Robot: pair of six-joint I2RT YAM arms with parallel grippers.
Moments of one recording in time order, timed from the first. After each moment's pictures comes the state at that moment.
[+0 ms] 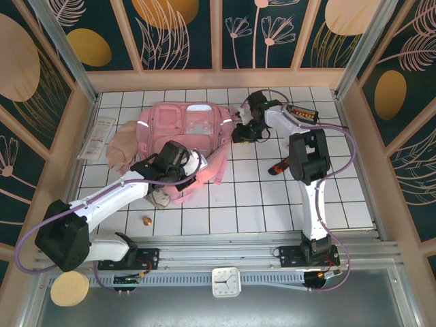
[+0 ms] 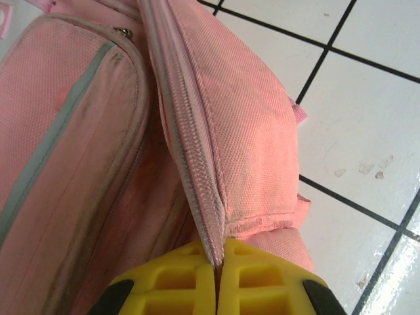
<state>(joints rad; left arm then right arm) -0.64 1.31 0.85 -0.46 0.06 0.41 0.33 2.23 1.82 -0.86 -0.46 0.07</state>
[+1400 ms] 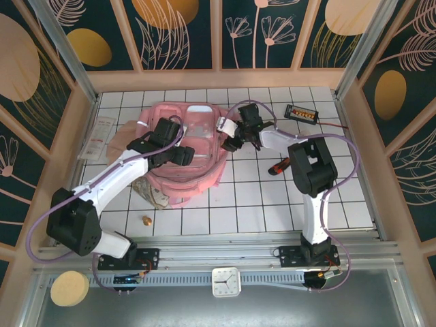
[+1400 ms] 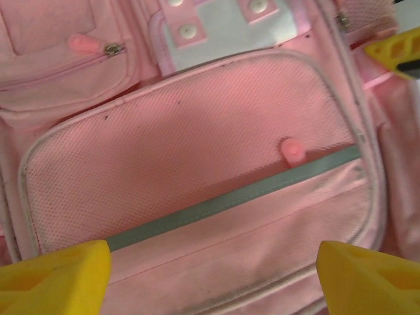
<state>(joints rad) -0.50 1.46 1.11 -0.59 -0.12 -0.12 0.47 2.06 1.42 -0.19 -0.35 -0.77</state>
